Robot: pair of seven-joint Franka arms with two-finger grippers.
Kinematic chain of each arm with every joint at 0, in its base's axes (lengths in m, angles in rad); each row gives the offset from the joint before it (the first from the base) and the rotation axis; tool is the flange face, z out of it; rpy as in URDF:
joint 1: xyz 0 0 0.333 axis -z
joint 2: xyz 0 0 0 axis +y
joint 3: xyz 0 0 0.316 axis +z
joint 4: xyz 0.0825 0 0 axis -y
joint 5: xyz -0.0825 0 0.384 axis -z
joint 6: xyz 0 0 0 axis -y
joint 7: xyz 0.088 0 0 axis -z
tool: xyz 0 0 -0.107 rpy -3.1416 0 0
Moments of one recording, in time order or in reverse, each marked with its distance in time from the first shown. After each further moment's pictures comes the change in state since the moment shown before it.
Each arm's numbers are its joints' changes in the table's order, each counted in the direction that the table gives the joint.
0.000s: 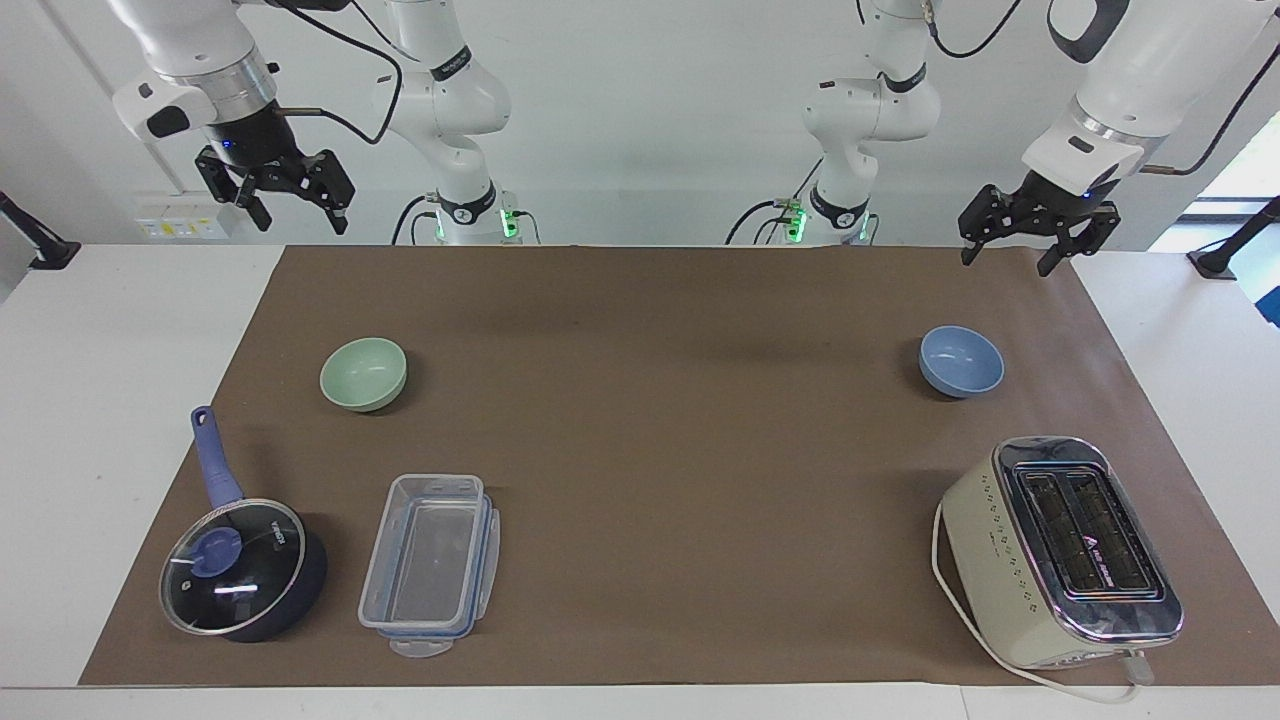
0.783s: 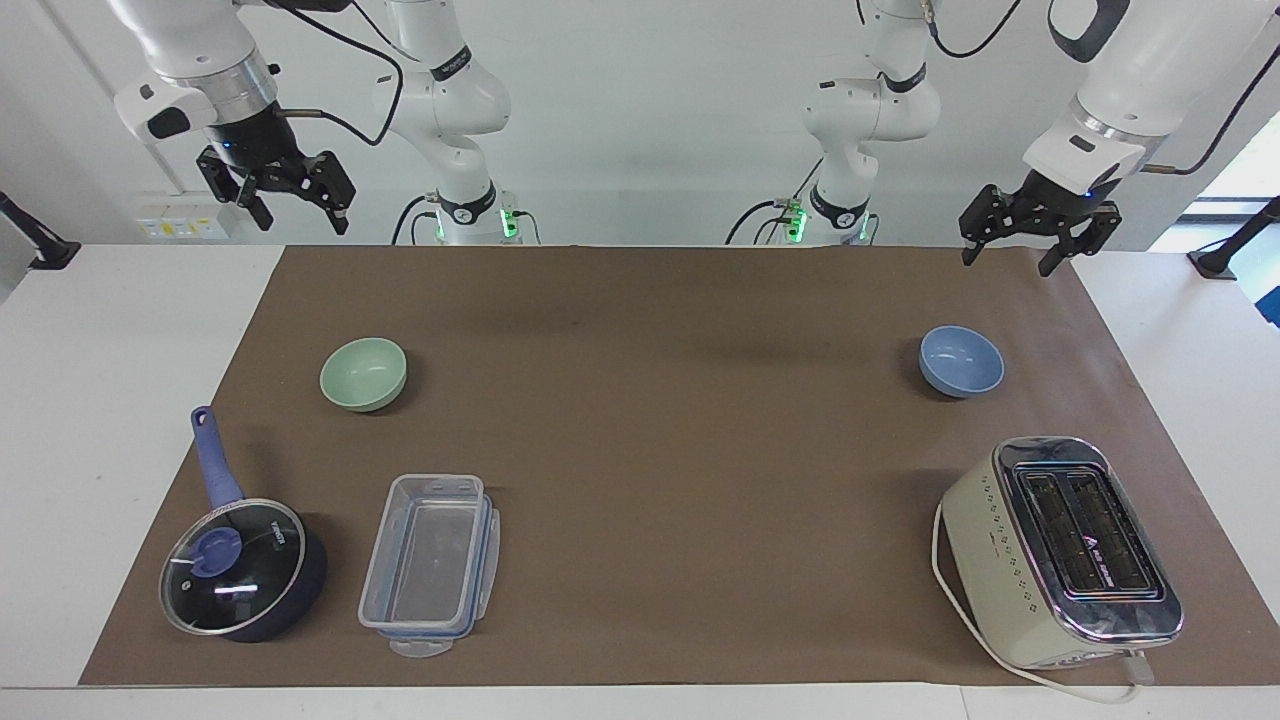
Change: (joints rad) left arm 0.000 -0.001 -0.001 0.000 0.000 0.000 0.000; right arm 0.000 0.000 0.000 -0.002 0.000 -0.005 0.016
